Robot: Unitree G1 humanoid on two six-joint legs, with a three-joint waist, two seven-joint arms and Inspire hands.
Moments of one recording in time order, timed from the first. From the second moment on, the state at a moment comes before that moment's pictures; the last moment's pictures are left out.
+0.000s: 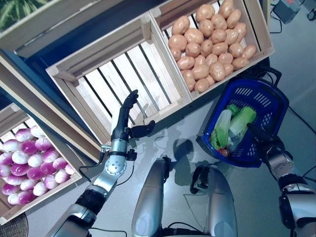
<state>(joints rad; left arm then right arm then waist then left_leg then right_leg) -0.31 0.53 -0.40 0.36 -0.15 -0.36 0.46 -0.59 -0.58 -0.04 1.13 1.14 0.04 0.03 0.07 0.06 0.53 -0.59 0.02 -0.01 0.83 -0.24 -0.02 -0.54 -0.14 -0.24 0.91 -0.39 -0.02</state>
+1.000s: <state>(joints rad) -0.01 0.27 -0.37 0.99 0.02 -0.37 0.44 -0.02 -0.14 0.27 0.87 0.75 -0.29 0.14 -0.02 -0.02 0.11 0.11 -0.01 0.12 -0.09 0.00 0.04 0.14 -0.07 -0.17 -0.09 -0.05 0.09</state>
